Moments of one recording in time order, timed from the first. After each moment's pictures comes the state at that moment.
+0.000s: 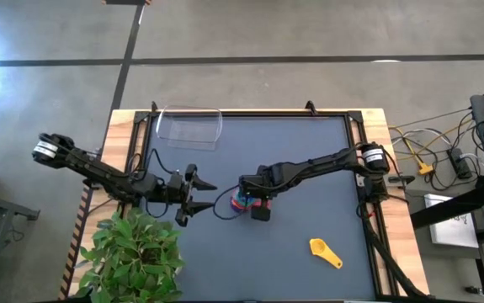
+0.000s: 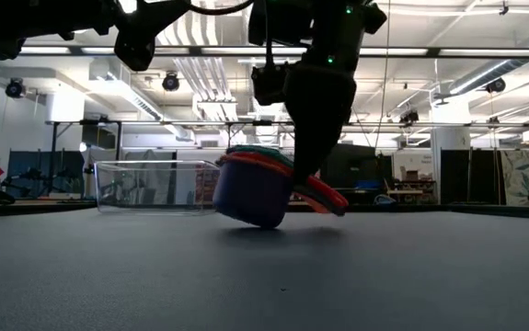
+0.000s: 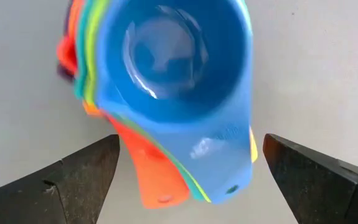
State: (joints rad) left arm -0.31 1.11 0.34 0.92 -0.23 -0.18; right arm 0.07 1.95 1.48 -0.78 0.03 0.21
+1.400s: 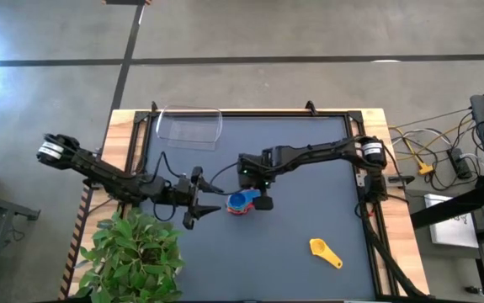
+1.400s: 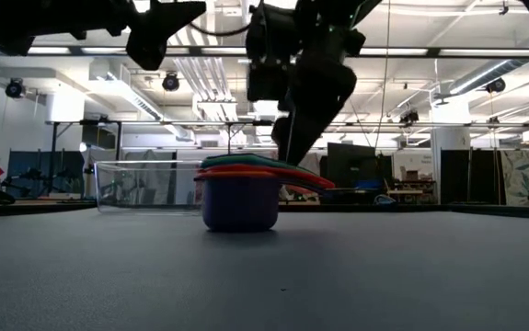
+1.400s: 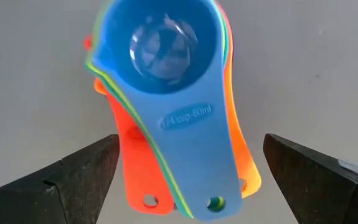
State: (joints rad) left arm -0.31 1.20 0.40 0.90 -0.22 -0.14; right arm -0.07 1.95 1.50 -0.73 -0.26 -0.13
